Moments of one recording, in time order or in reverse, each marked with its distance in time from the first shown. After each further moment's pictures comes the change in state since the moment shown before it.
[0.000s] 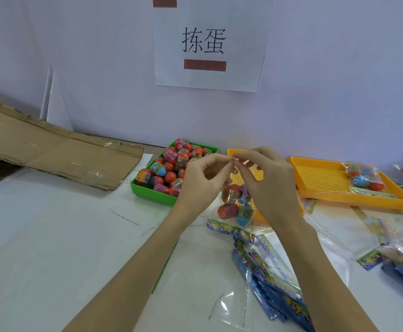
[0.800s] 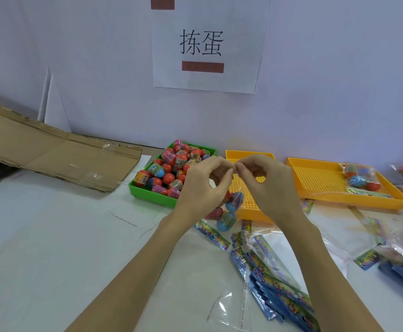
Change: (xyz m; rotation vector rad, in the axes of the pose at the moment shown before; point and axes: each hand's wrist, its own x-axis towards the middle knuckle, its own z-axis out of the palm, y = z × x) left_hand -0.003 0.004 0.002 0.367 -0.039 0.273; right_hand 0.000 0.010 -0.005 0.161 -0.127 0.139
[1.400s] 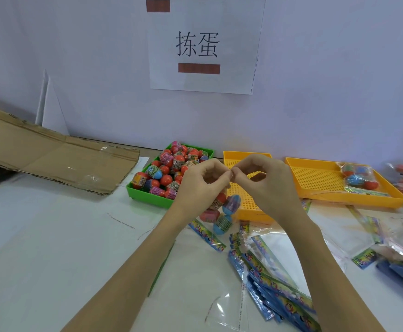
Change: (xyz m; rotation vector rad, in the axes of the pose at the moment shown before) left_hand 0.000 0.001 -0.004 -0.243 -0.091 -0.249; right_hand 0.001 -0.003 -0.008 0.061 -0.056 0.034
